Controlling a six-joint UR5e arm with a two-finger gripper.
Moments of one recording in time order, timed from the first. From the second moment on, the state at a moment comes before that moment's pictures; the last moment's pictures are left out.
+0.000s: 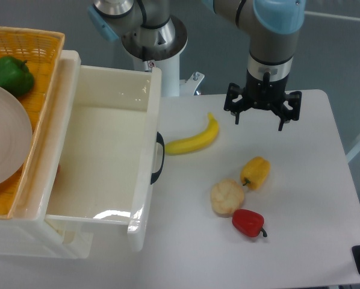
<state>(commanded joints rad) 2.69 -1.75 -1.50 -1.33 1.56 0.91</state>
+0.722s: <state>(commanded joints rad) 2.66 -1.80 -1.54 -1.24 1.56 0.89</state>
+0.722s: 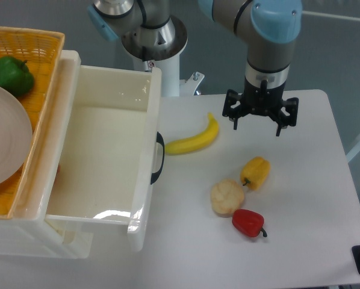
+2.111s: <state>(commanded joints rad) 2.58 -1.94 -1.62 -1.21 1.33 0.60</state>
